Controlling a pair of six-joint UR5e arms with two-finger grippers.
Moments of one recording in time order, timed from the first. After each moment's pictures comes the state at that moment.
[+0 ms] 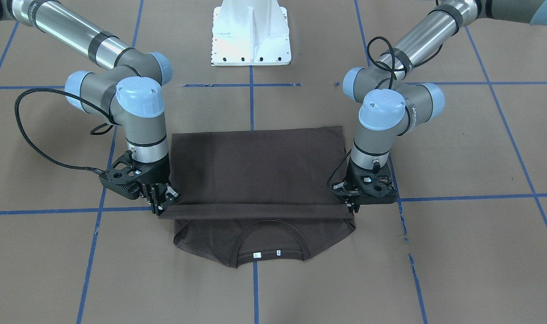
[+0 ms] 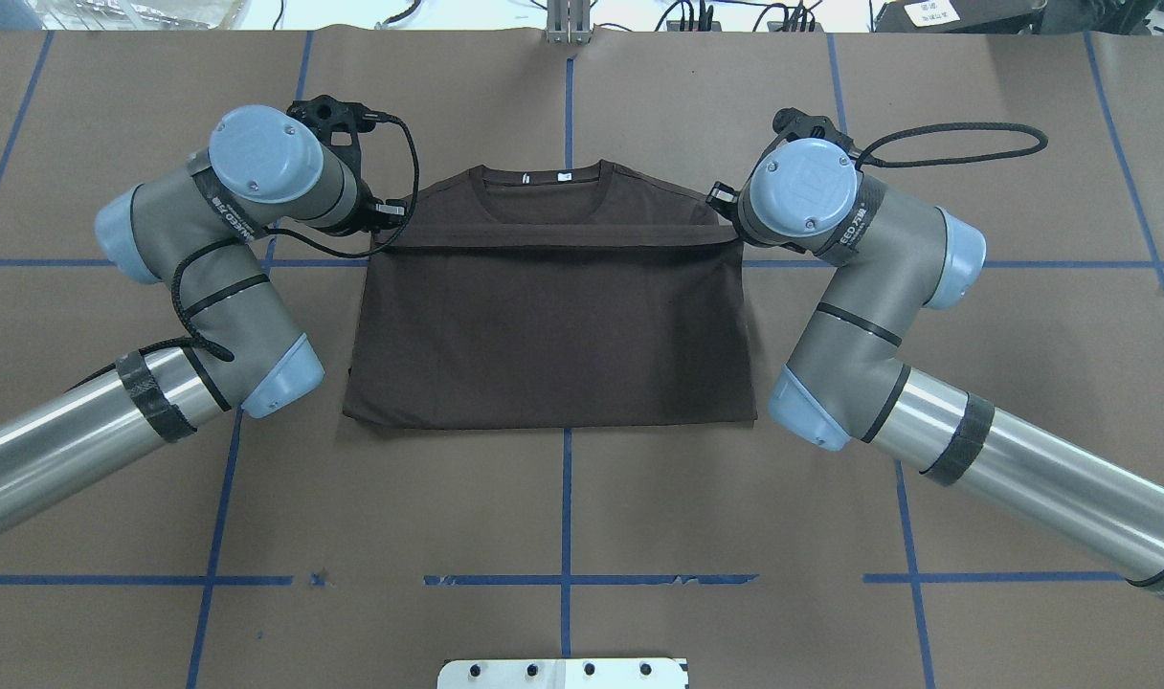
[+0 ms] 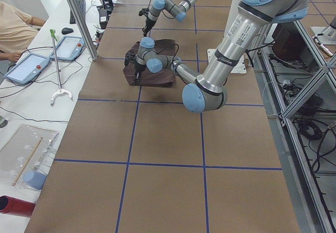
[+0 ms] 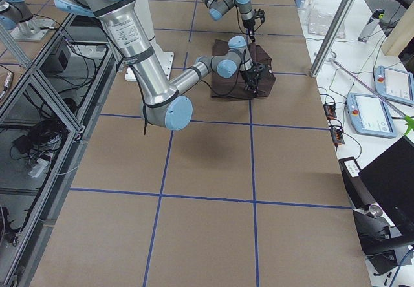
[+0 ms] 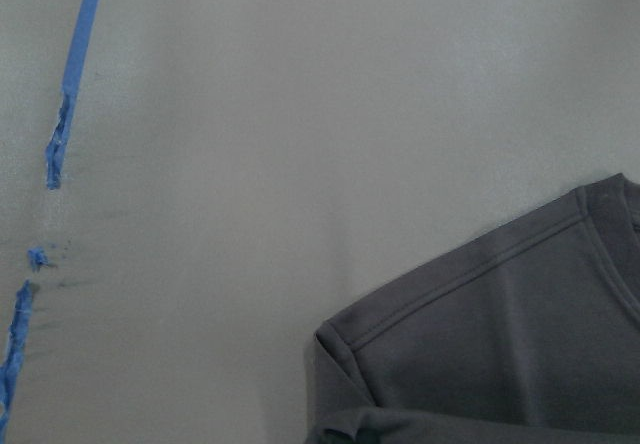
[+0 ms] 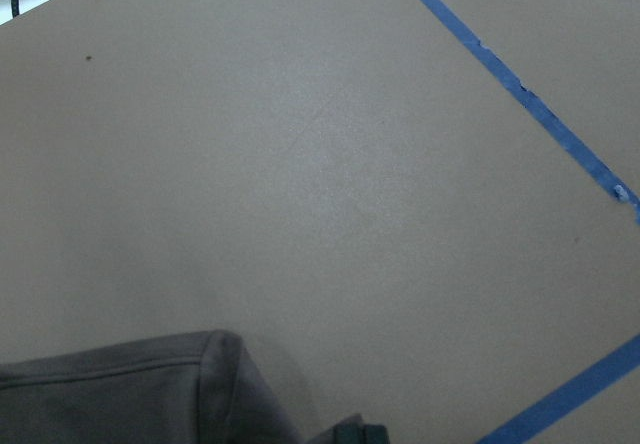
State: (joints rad) left arm -0.74 -2.18 -1.39 -1.98 -1.74 -1.01; right arm 0.69 -0.98 1.49 -1.32 1.58 1.57
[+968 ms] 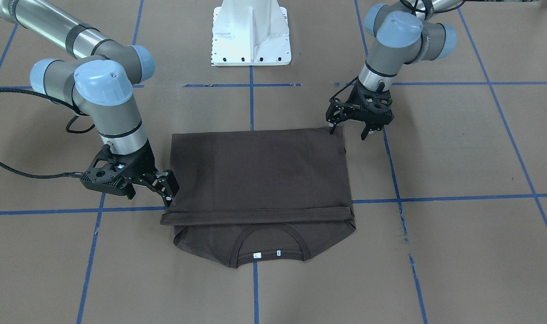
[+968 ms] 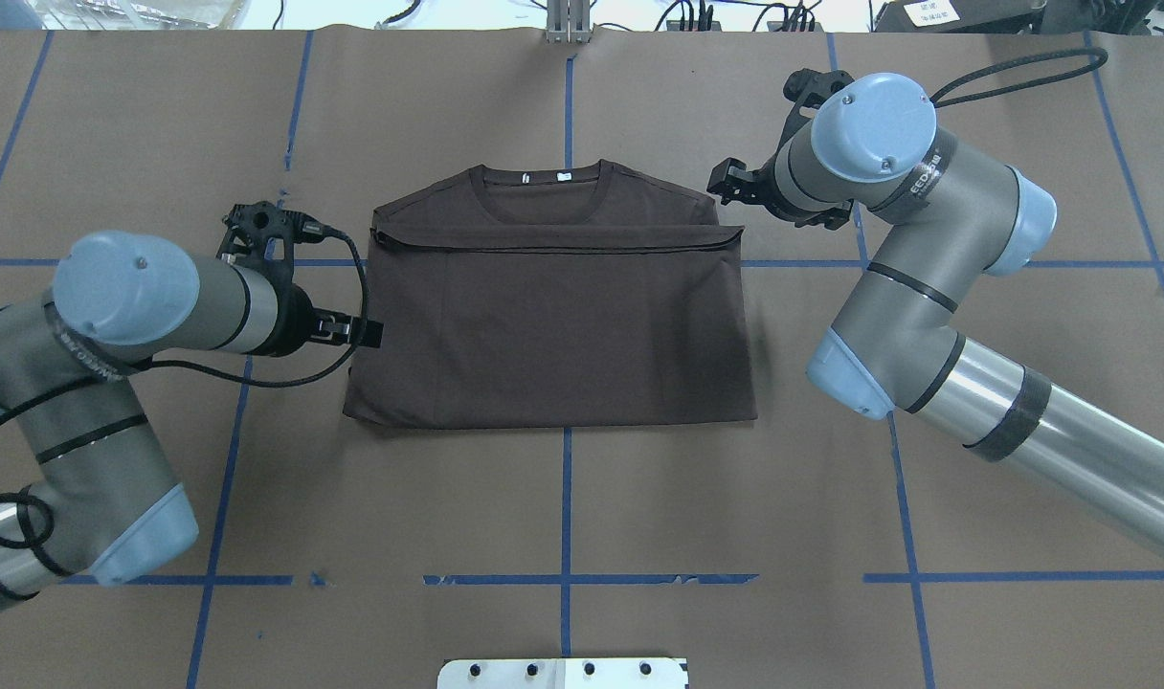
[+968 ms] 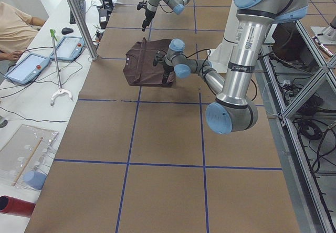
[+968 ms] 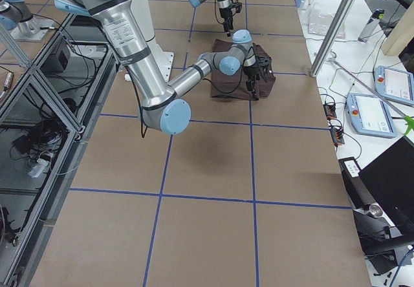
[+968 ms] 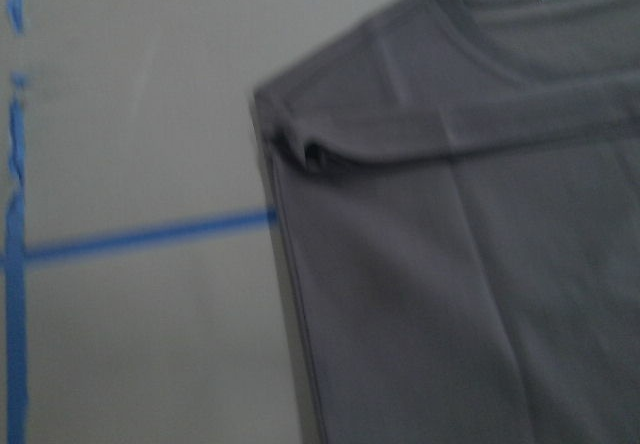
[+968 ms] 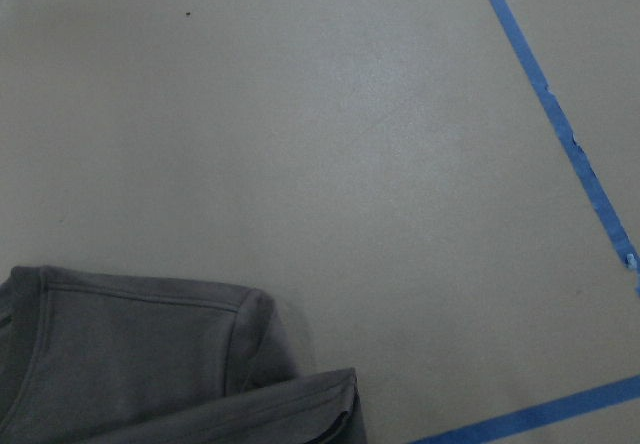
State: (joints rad) left arm -0.53 -1.81 -1.88 -2.00 -1.75 -1.14; right arm 0.76 -1.03 1.59 -1.31 1.75 1.35
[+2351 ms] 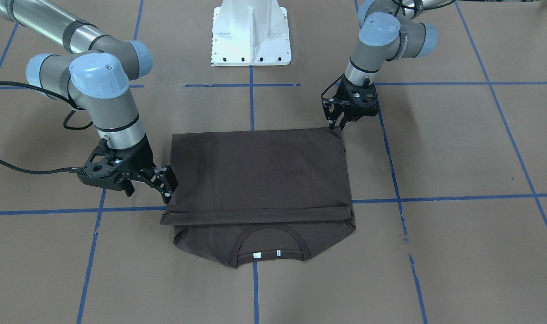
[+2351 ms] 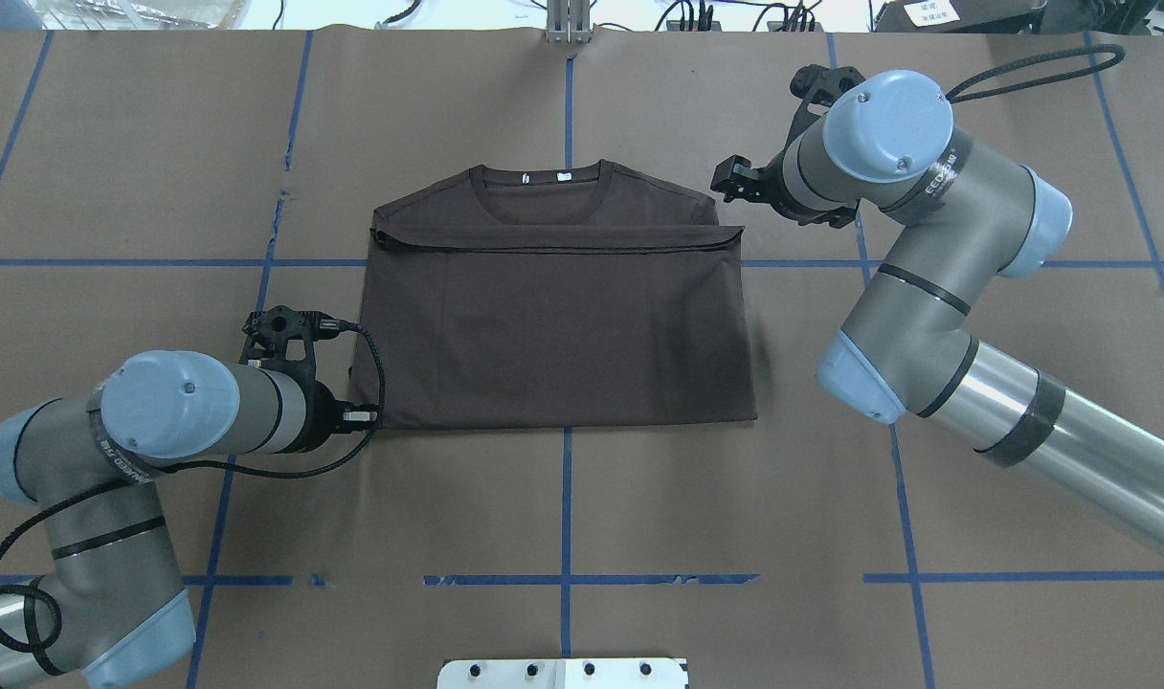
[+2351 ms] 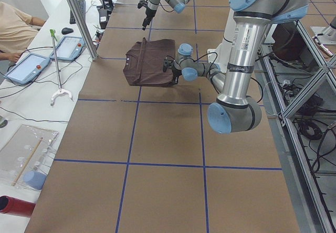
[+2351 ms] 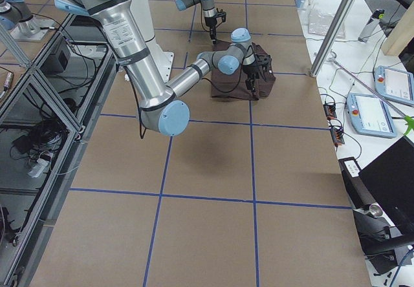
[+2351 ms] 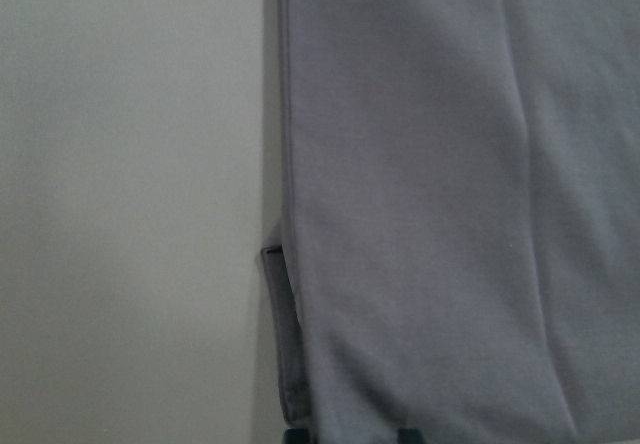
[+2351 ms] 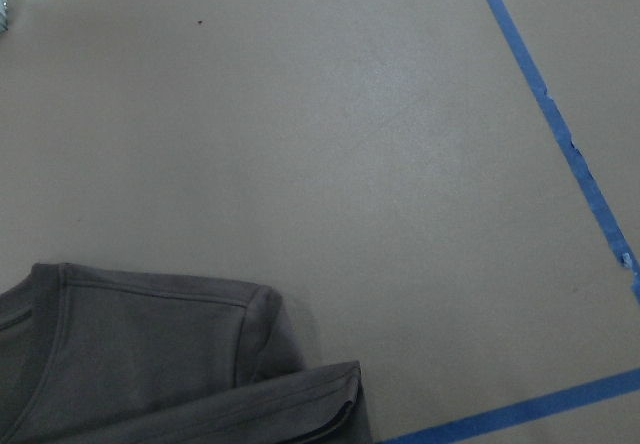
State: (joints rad) left arm -0.45 -1.80 -1.85 -2.01 -1.71 -1.26; right arm 0.76 -1.04 1.62 -1.31 1.75 1.35
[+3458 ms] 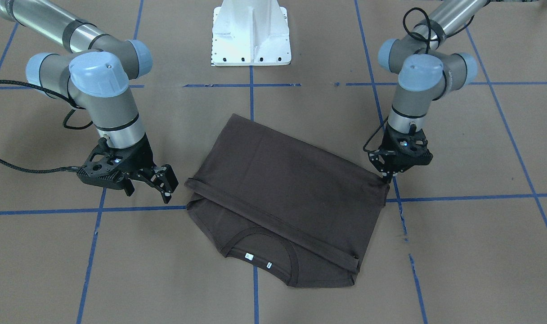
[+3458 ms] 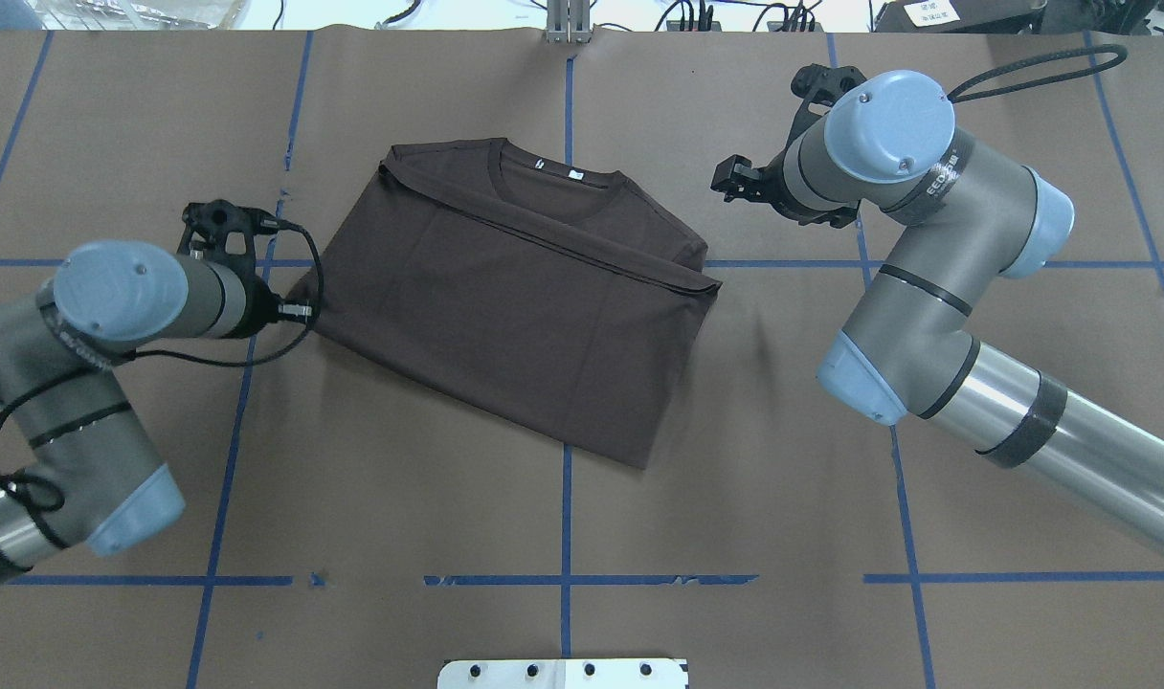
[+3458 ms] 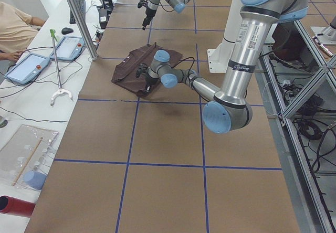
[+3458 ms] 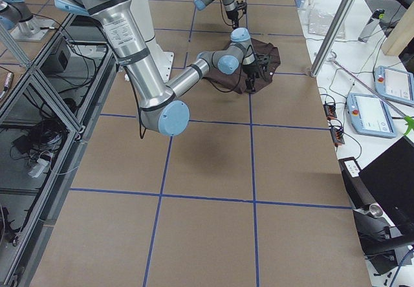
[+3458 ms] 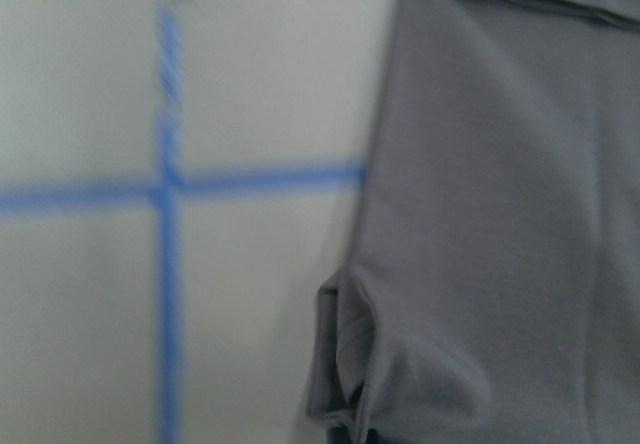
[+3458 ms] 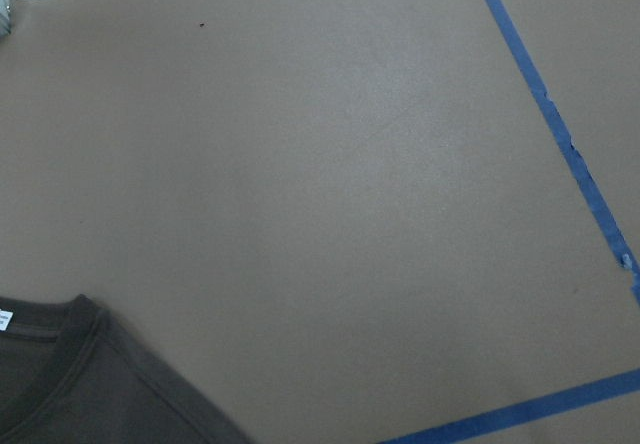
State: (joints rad) left arm -0.75 -1.93 -1.55 -2.05 -1.68 -0.93; right arm 0.76 -1.04 1.63 -1.31 1.75 1.35
